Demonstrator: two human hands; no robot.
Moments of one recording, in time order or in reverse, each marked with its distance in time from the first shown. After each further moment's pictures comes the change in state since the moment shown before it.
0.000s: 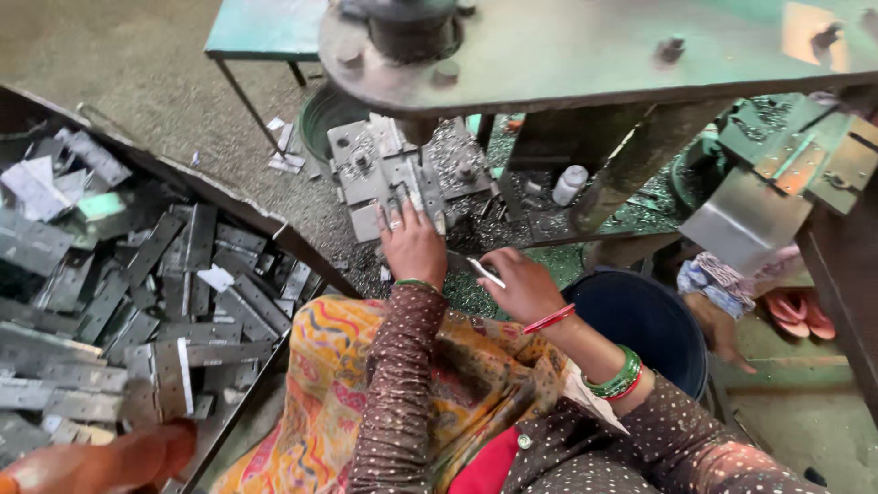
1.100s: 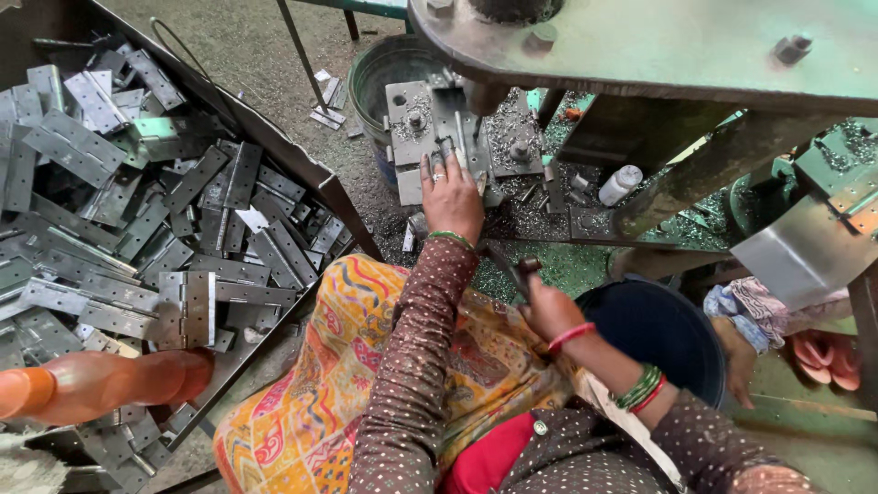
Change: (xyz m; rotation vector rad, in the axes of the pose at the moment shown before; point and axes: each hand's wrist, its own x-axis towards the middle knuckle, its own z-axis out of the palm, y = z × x) left_hand 0.039 -0.008 0.018 -0.006 -0.054 0.000; right_hand -0.019 0.061 0.077 -0.092 -0.317 0.231
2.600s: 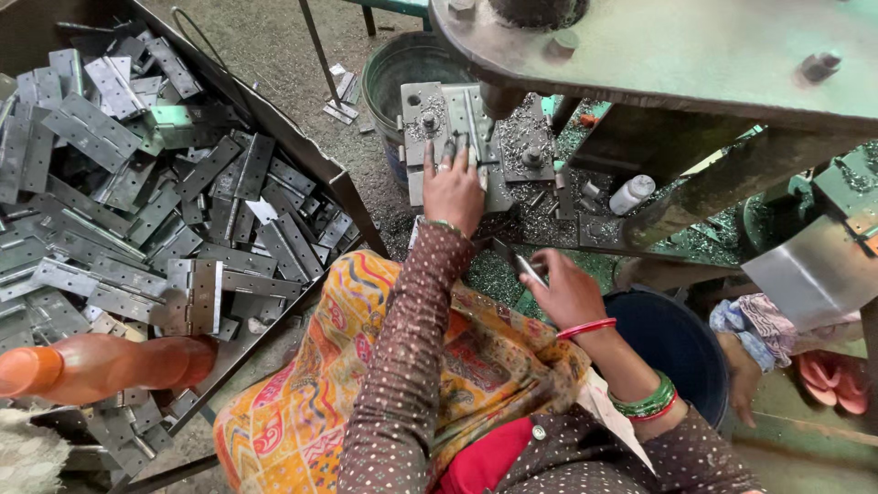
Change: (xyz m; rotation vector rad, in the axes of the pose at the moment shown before) left_hand 0.008 -0.018 -0.032 -0.008 -0.144 0.065; right_hand -0.001 -0.017 -0.045 0.001 0.162 -0.033
